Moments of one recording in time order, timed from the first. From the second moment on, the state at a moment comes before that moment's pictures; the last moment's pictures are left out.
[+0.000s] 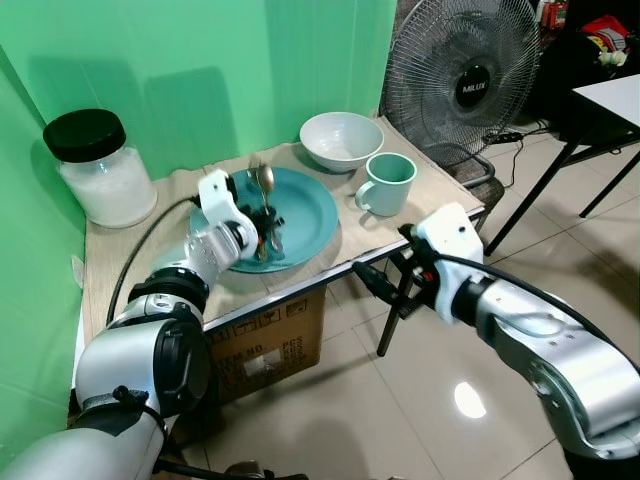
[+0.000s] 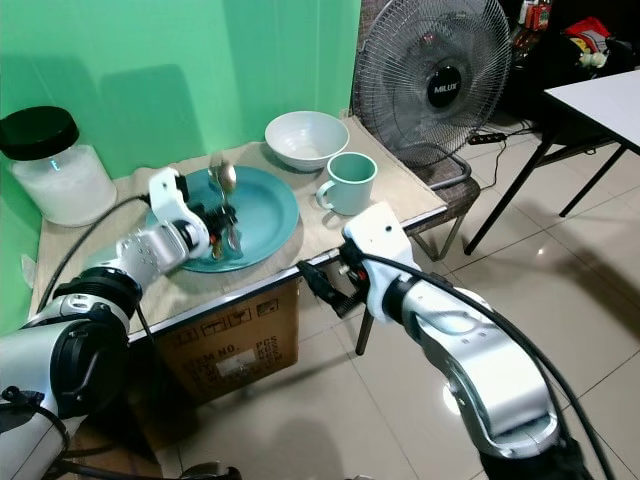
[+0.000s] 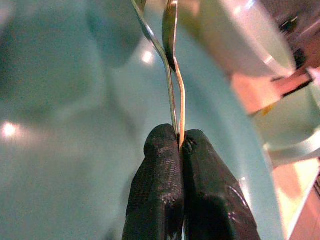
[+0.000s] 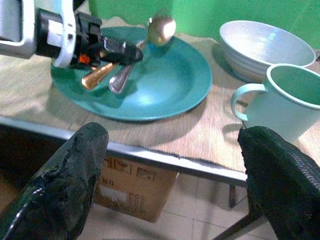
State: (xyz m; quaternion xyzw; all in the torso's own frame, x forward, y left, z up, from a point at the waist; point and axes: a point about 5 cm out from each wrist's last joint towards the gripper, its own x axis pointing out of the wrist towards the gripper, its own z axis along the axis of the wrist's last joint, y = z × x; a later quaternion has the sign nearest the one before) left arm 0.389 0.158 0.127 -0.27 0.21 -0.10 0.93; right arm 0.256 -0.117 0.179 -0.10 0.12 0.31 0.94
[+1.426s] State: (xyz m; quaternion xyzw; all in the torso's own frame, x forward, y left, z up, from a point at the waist) left arm 0.287 0.237 0.124 0.11 0.17 -0.11 0.97; right arm 0.363 -0.049 0.107 0.04 0.20 0.23 0.95
